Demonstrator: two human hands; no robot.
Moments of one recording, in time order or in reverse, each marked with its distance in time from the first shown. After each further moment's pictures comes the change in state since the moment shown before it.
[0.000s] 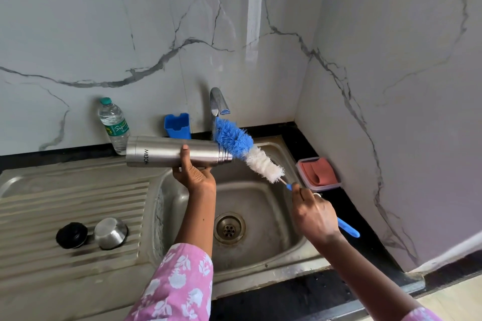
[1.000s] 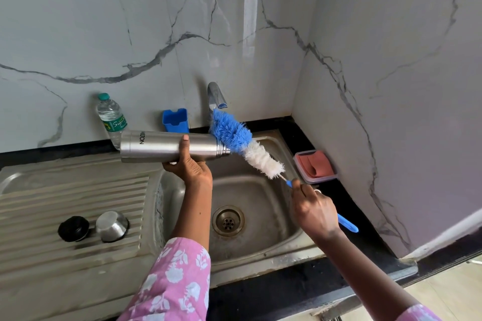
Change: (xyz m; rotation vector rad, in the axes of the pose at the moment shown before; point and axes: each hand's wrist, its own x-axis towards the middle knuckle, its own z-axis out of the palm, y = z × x) left_hand -0.017 0.013 0.007 -0.015 -0.023 0.092; right_hand -0.012 -0.001 -0.006 0.028 0.072 0.057
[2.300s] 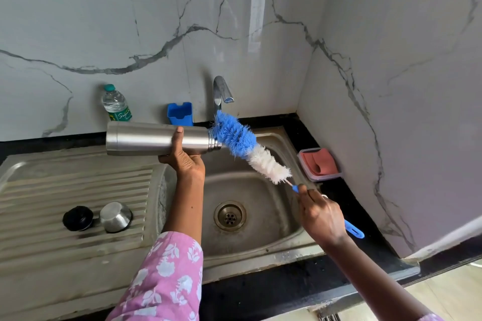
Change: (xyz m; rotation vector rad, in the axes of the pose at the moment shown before) left_hand 0.003 0.027 0.001 0.005 -0.080 -0.077; right_hand -0.016 0.000 -0.001 0.129 -0.030 0.051
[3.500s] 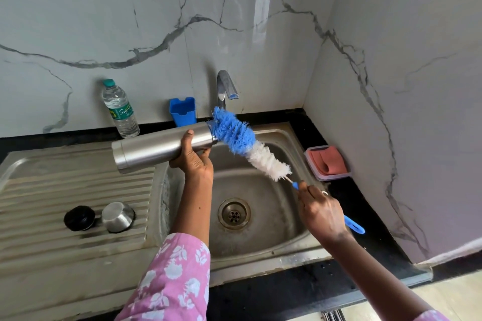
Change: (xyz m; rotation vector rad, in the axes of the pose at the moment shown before) left_hand 0.018 -0.020 -0.004 0.020 0.160 -0.050; right_hand 0.009 -0.003 0.021 -0.002 -0.028 -0.028
